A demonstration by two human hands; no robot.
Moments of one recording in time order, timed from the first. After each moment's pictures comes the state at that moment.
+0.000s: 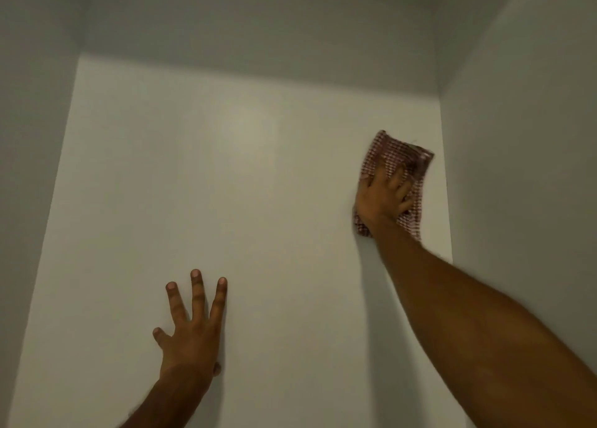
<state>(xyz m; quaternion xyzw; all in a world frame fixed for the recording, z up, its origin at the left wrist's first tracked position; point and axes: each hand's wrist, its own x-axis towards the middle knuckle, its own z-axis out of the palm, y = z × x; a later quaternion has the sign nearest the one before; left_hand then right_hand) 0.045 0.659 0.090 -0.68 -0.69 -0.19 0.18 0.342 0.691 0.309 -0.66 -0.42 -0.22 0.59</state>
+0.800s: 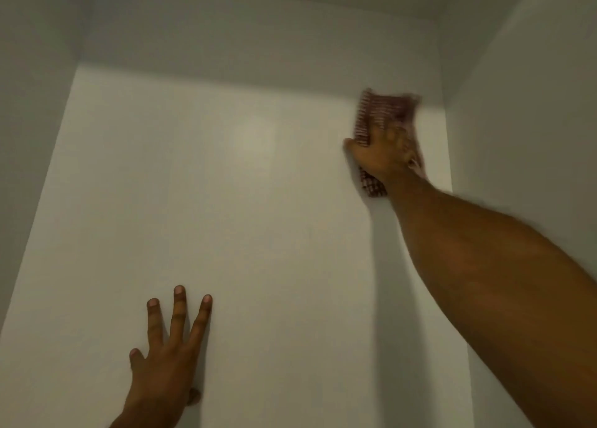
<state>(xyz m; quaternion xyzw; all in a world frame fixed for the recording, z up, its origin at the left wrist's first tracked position) 0.041 0.655 0.099 -0.69 -0.68 -0.19 0.15 0.363 0.662 0.416 -0.60 -0.56 -0.28 0.50</state>
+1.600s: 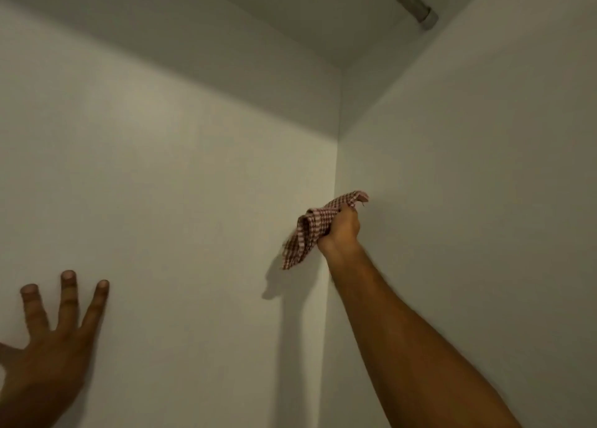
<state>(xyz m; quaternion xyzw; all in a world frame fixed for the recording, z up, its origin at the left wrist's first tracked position) 0.018 0.738 0.055 -0.77 -0.56 -0.29 0.11 0.379 0.554 0.299 -0.19 -0.30 0.27 0.90</state>
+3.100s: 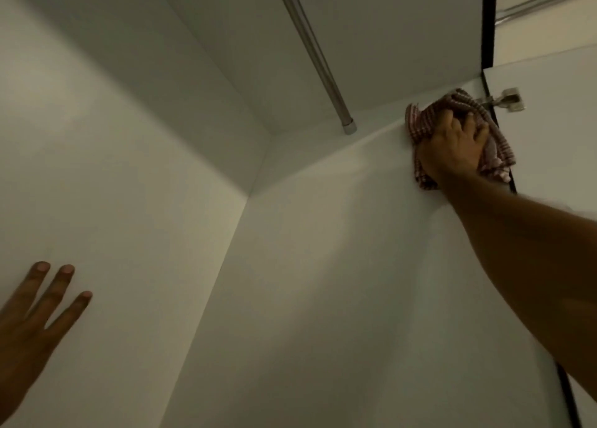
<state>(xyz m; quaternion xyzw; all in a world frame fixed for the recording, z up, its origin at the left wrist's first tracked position) 0.267 0.785 0.159 -0.76 -0.32 -0.45 0.34 0.480 0.247 0.580 -0.65 -0.12 -0.71 0.24</state>
